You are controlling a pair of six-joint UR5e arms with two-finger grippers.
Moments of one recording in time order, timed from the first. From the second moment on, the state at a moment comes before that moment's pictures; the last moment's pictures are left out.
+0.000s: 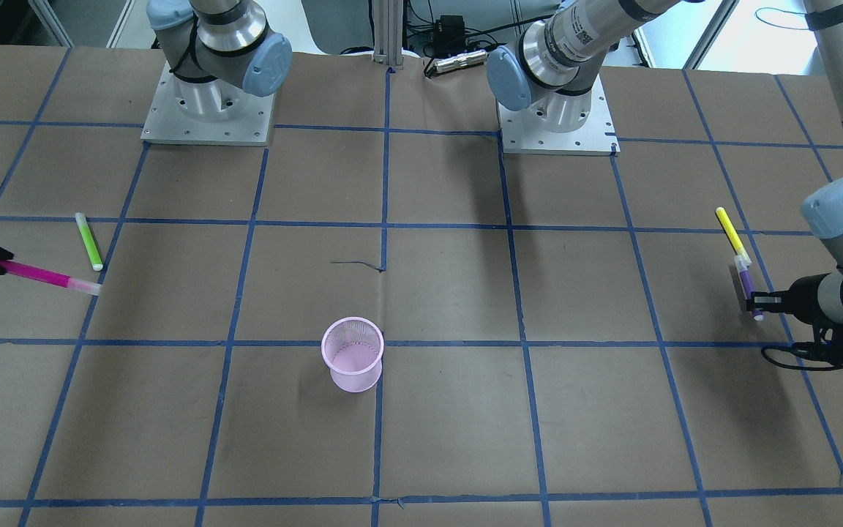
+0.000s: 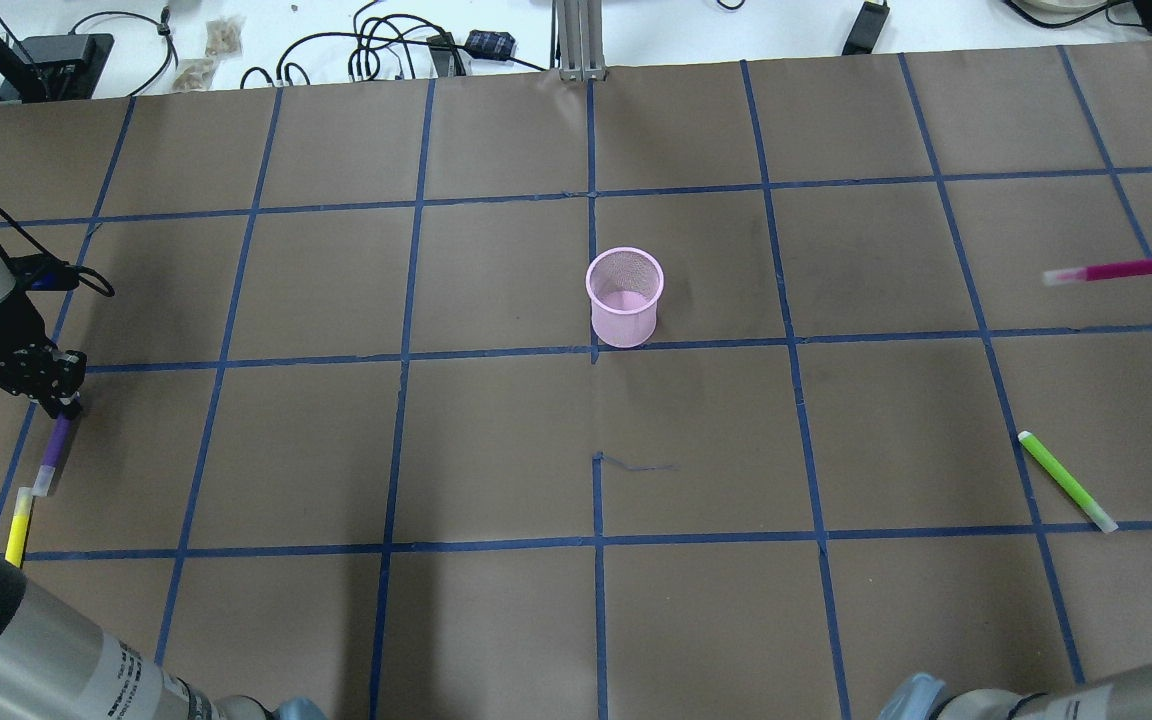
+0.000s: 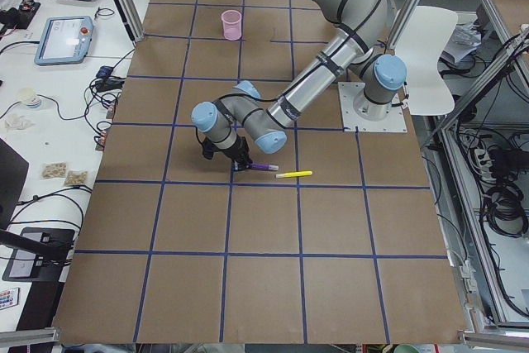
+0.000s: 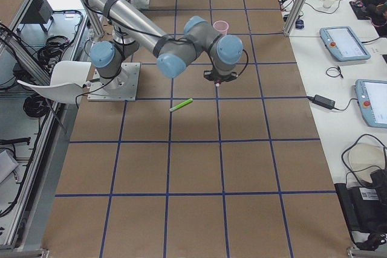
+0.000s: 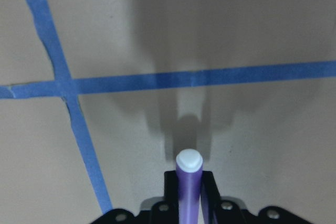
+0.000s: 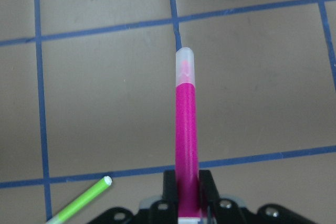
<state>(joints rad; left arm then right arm) -0.94 -2.11 -1.62 -1.26 1.82 0.66 1.14 -1.41 1.56 -1.60 -1.37 -1.86</state>
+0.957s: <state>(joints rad) -0.99 -1.97 -1.63 -1.28 1.62 0.64 1.77 -1.25 1.45 -1.78 -1.65 -1.12</state>
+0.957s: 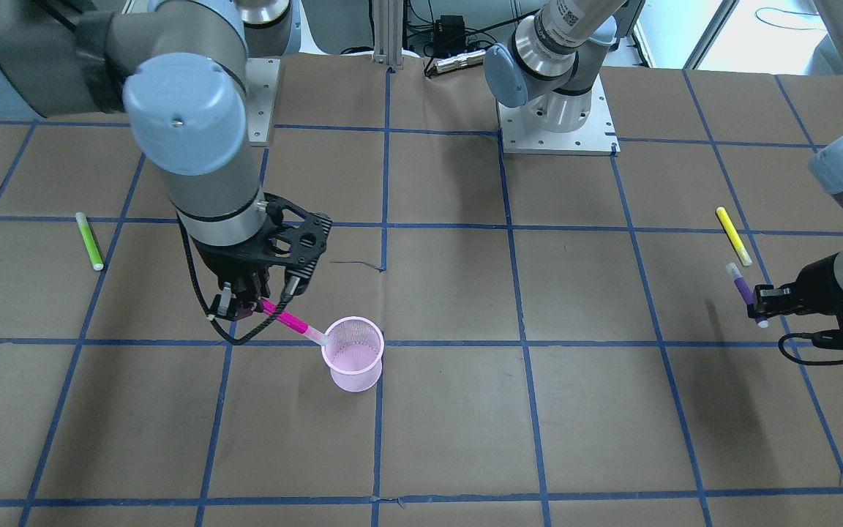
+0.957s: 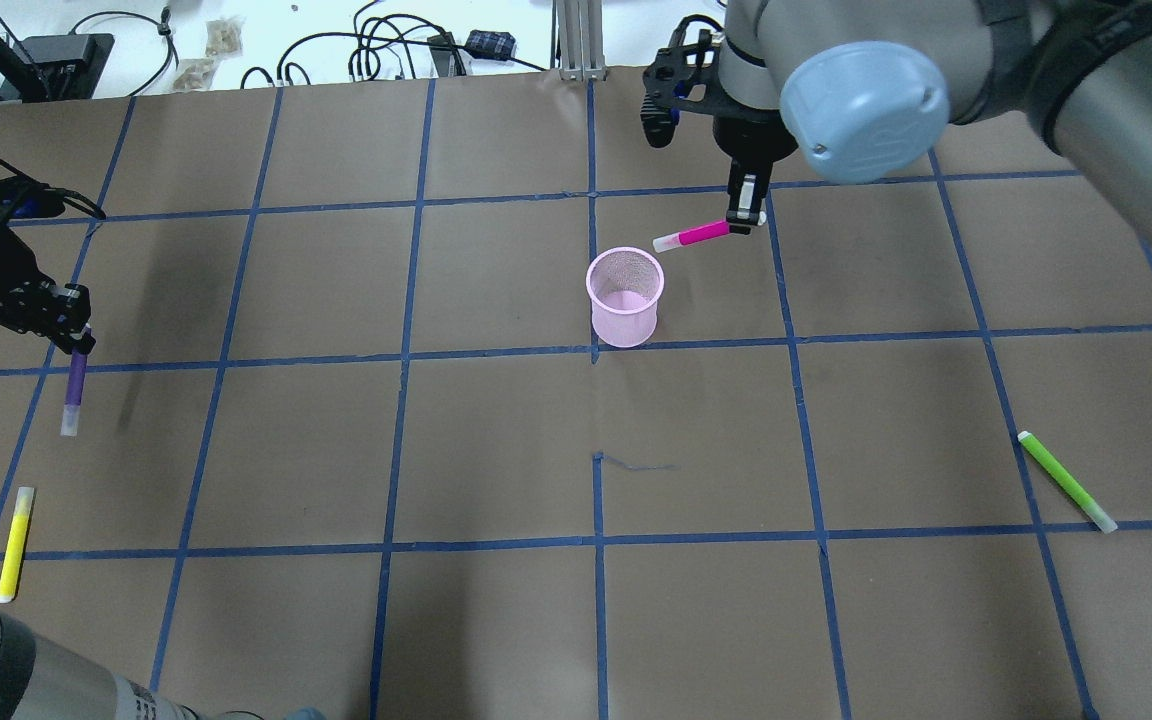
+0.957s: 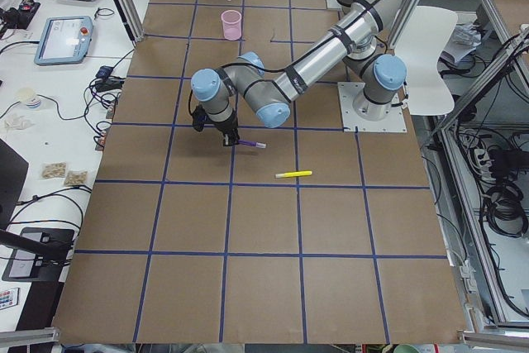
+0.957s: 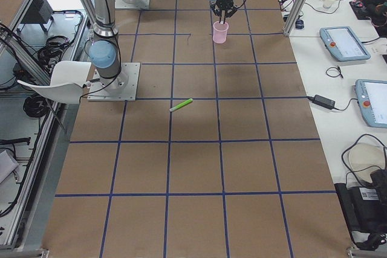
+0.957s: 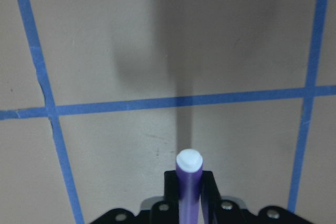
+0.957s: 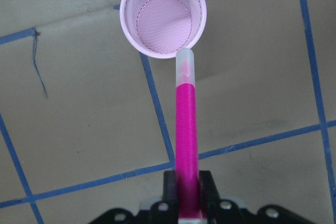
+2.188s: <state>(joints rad) -0.99 -1.89 -1.66 -1.29 1.49 0.61 1.91 -1.13 1.40 -1.77 -1.78 -1.01</state>
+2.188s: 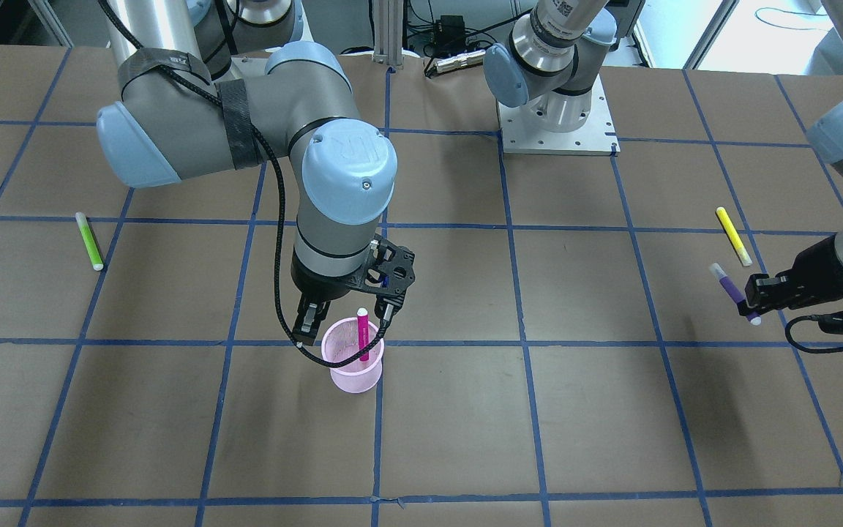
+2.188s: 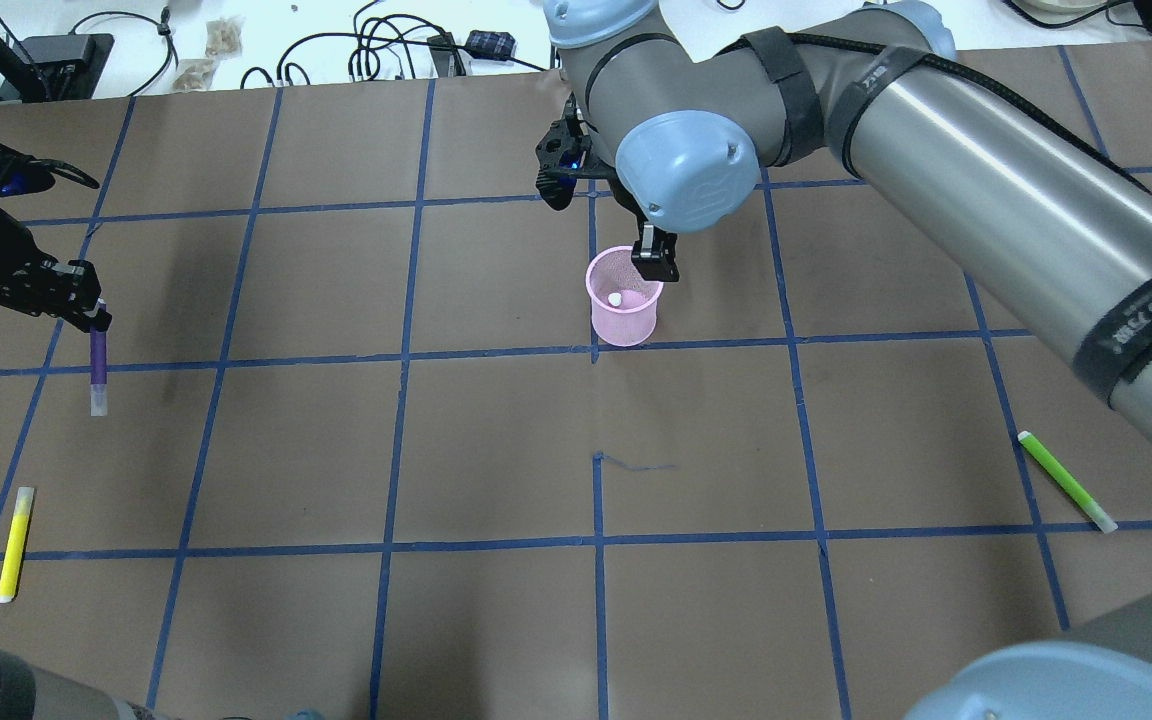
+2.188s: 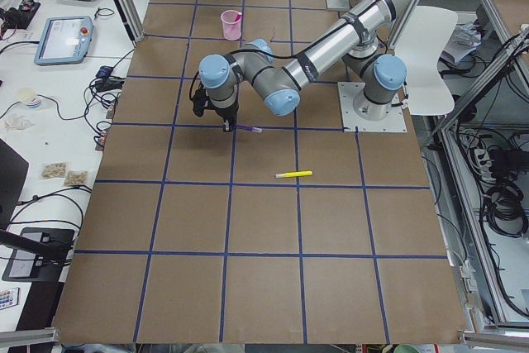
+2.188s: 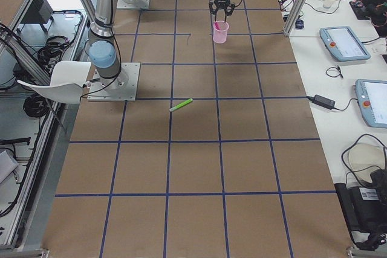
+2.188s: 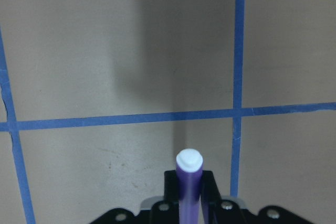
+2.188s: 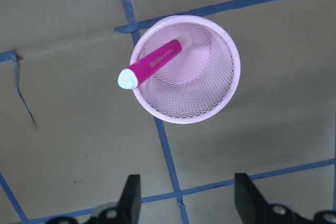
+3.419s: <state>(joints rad) -1.37 -1.72 -1.66 -0.96 1.42 0.37 1.61 -1.40 1.37 -1.66 -1.64 -0.41</state>
